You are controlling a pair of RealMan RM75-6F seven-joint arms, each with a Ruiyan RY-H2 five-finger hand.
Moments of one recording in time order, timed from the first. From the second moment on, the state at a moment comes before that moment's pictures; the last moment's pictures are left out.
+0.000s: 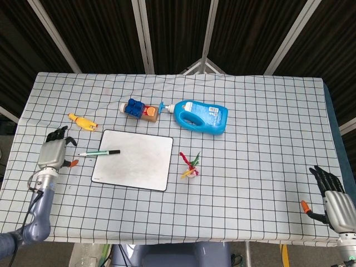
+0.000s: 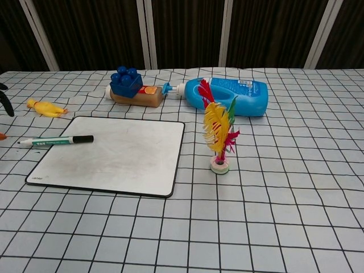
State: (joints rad) left arm -0.51 -1.44 -0.28 -1.42 0.83 1.02 0.45; right arm 0.06 -1.03 0.02 -1.65 -1.49 1.39 0.24
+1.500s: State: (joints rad) left arm -0.71 -1.67 -0.26 -1.16 0.65 0.90 0.53; right arm 0.05 -1.03 0.02 -1.65 -1.48 1.40 0.27
